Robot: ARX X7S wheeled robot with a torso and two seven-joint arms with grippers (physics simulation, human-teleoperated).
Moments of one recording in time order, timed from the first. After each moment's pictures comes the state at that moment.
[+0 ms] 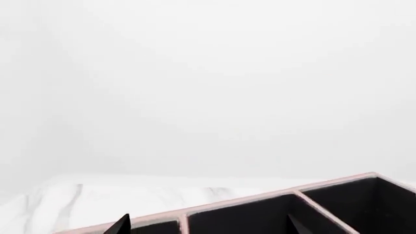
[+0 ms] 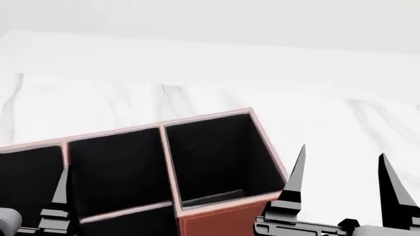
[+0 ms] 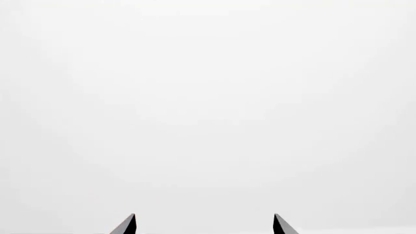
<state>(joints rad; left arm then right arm) -0.07 -0.22 0.04 0.71 -0.28 -0.59 -0.16 0.04 0.22 0.02 -0.66 0.25 0.30 0.23</state>
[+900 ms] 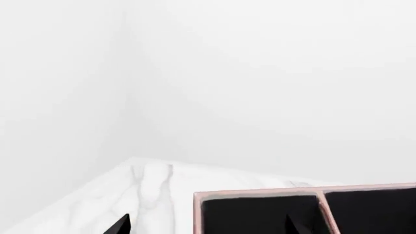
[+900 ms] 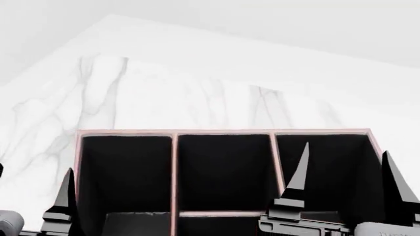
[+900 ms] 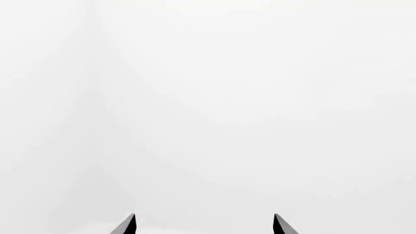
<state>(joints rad) -0.06 -0.24 0.05 0.70 -0.30 -0.57 -0.18 0.05 0.26 0.01 -0.62 0.25 0.27 0.24</state>
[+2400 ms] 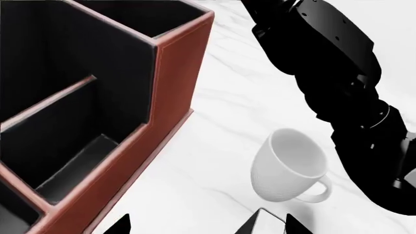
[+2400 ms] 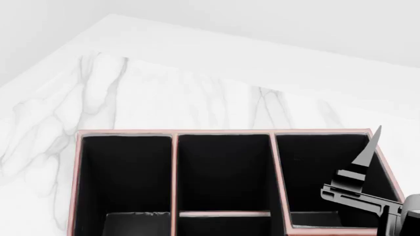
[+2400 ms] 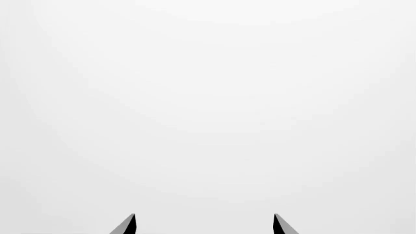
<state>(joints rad) -0.43 -0.56 0.13 0.80 -1.71 -1.35 -0.29 0.15 0.35 0.09 -0.46 0.16 0.25 0.34</state>
